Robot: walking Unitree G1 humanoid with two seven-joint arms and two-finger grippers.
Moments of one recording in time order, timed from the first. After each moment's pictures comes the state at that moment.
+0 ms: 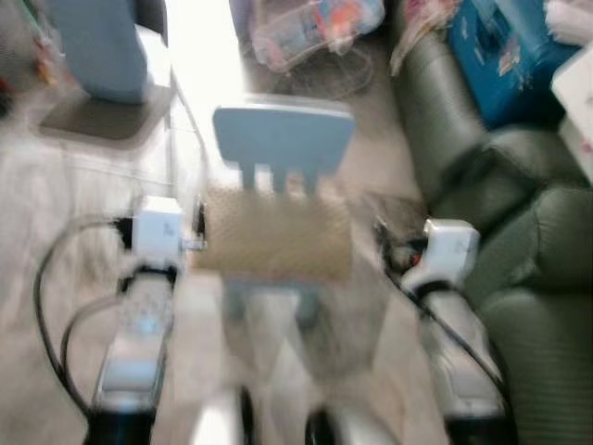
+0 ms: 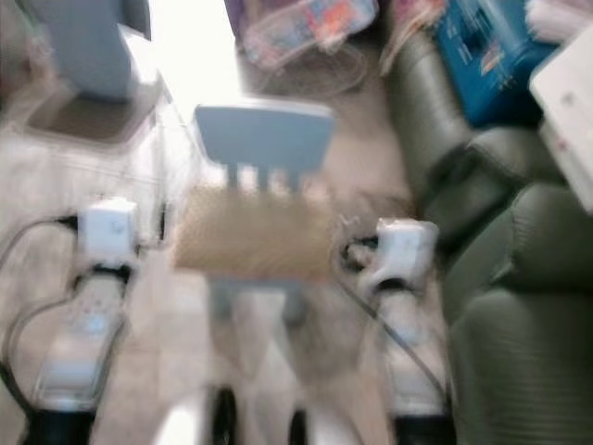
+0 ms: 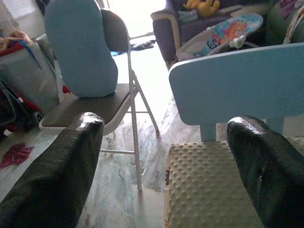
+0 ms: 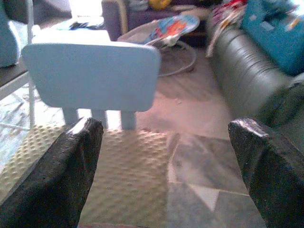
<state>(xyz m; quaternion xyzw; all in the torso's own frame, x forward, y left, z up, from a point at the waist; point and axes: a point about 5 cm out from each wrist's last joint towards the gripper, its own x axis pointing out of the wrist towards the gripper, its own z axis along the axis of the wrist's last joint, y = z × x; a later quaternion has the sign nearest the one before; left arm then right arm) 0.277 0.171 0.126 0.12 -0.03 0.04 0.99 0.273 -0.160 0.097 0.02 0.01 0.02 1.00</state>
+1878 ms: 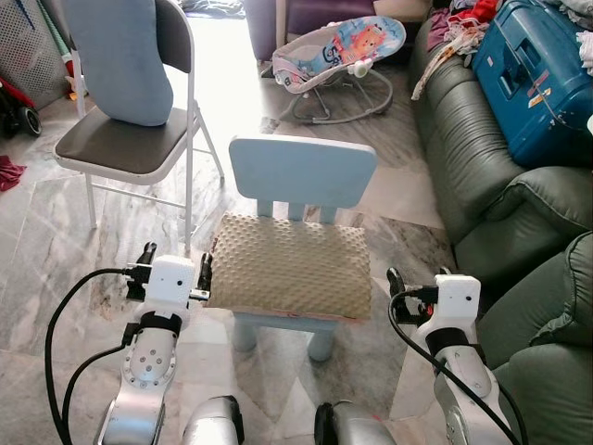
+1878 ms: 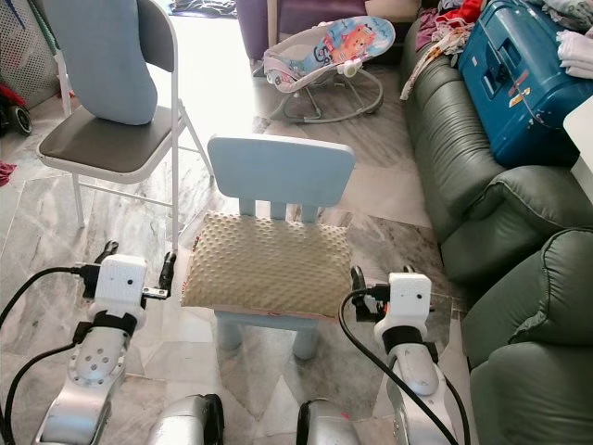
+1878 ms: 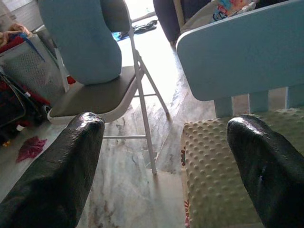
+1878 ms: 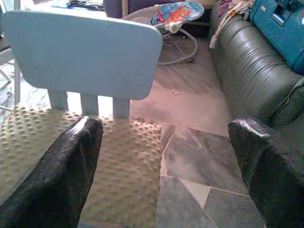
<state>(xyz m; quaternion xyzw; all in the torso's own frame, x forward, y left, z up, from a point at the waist) 0.236 0.172 0.075 0.16 0.04 0.01 0.99 0.228 -0.187 0.052 -0.02 0.06 -0.01 1.00</state>
